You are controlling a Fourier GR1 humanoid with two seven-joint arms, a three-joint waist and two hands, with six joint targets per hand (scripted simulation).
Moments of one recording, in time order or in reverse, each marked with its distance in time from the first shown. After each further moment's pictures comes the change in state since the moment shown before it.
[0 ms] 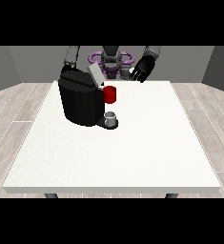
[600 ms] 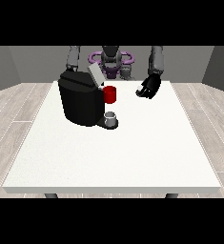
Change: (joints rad) left arm 0.147 0.038 -0.021 0.094 -0.029 0.223 -0.115; right arm 0.022 0.017 0.026 -0.049 0.024 -0.035 0.010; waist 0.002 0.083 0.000
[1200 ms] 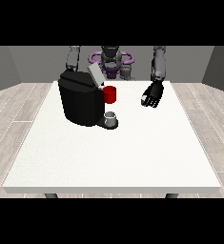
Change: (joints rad) left arm 0.082 0.070 -0.067 -0.007 -0.050 0.091 0.048; right arm -0.015 0.007 0.014 -0.091 -0.044 0.042 -0.002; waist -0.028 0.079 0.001
